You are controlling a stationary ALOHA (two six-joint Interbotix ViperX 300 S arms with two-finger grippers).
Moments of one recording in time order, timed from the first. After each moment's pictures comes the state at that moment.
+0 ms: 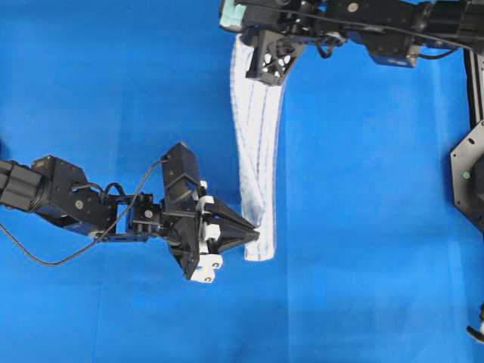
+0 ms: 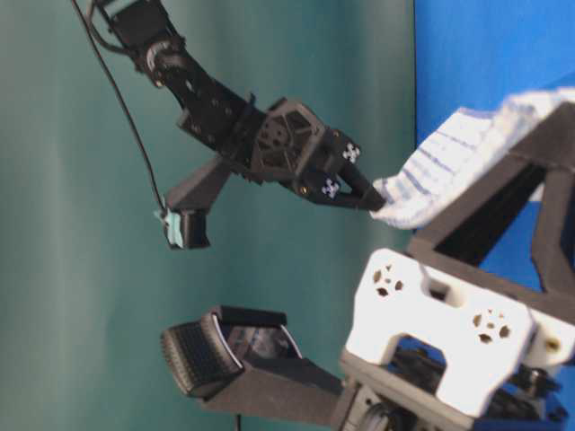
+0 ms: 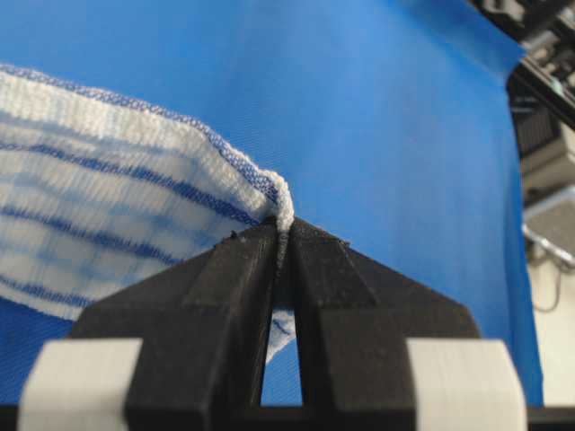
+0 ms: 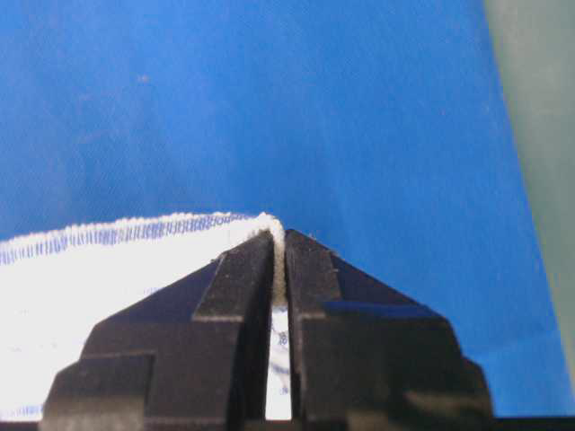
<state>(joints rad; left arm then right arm) -0.28 0.29 0.64 -0.39 -0.64 -0.41 -0.40 0.18 0.33 -0.22 0.38 0.14</state>
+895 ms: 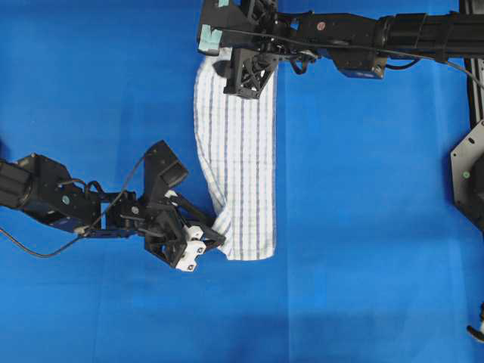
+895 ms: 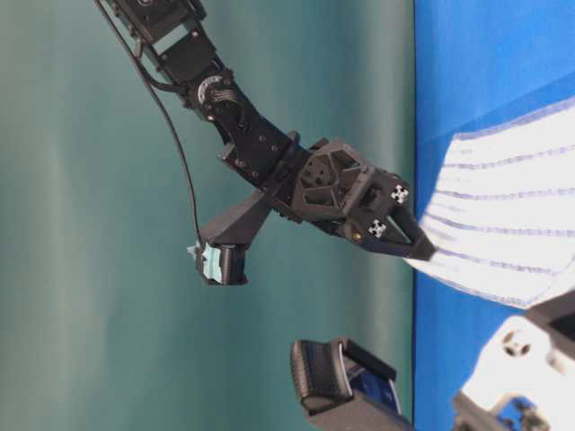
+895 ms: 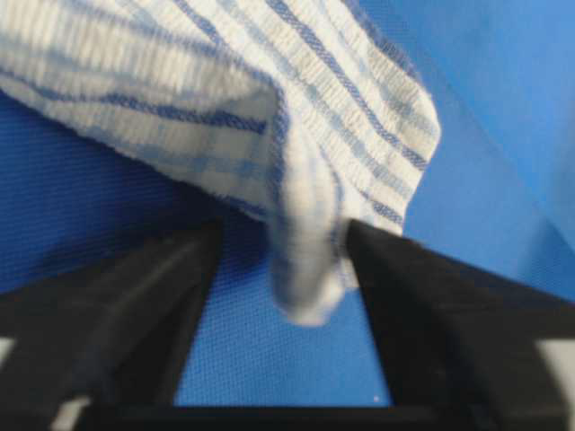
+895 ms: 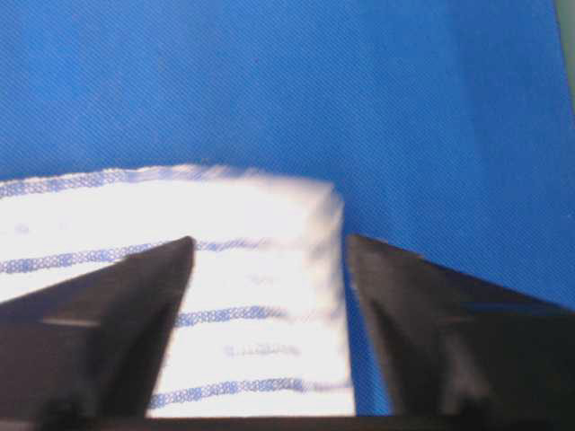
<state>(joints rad) -0.28 0.26 0.73 -0.49 -0.41 -0.58 -0.37 0.29 0.29 -0.22 0.23 0.11</state>
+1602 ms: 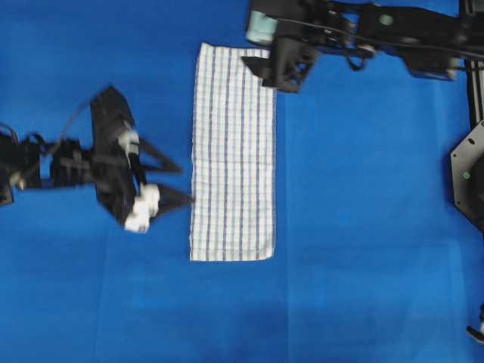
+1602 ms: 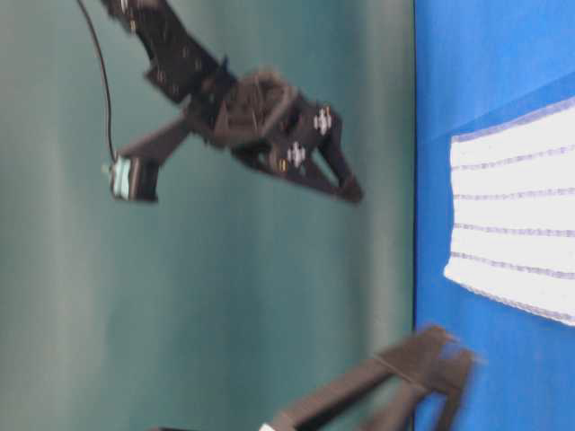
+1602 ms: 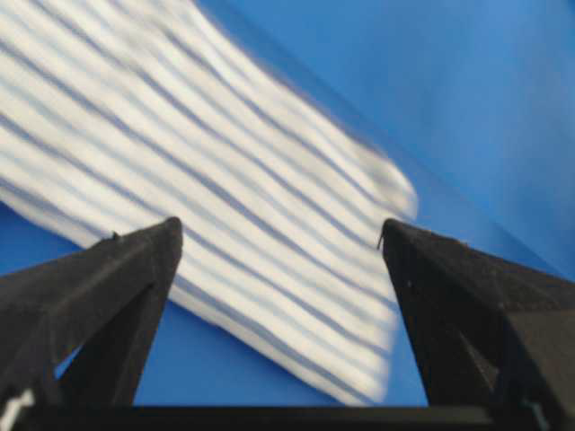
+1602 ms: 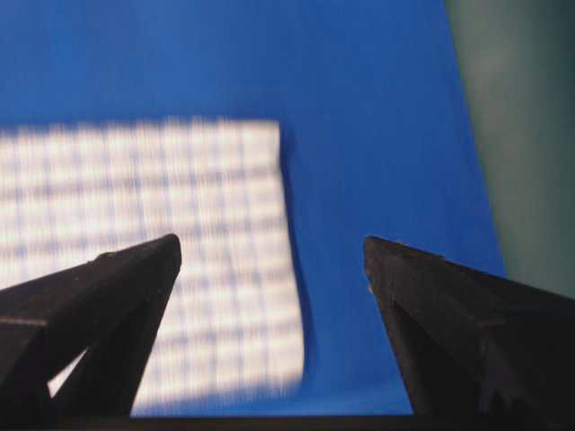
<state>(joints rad) -0.11 -0.13 0.92 -0.49 -0.31 -0.22 -0.39 -0.01 0.51 -0.26 0.22 0.13</state>
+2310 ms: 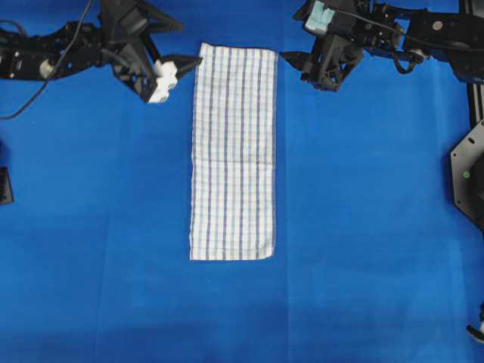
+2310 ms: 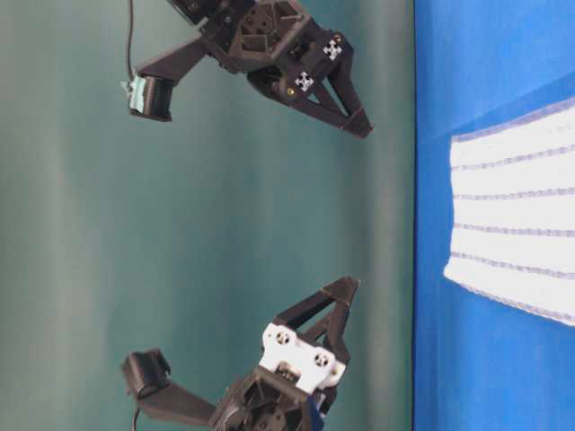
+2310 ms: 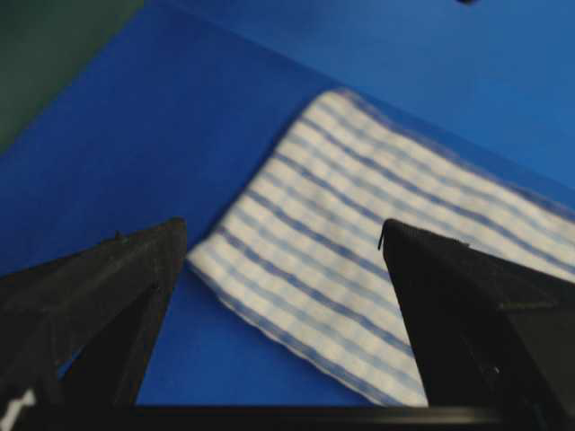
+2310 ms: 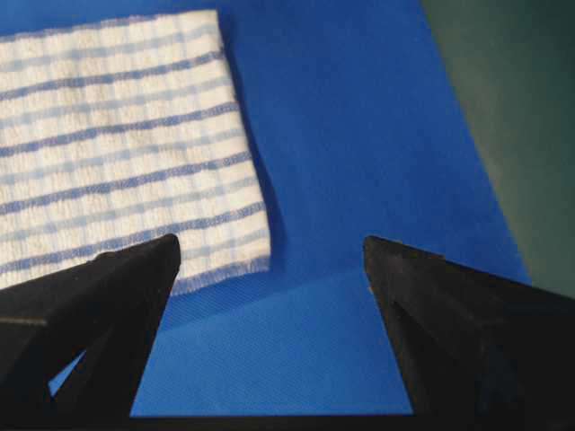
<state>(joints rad) 0.37 -0.06 0.78 -0.49 -0.25 0.38 -0.48 -0.11 0.71 -0.26 0.08 0.20</state>
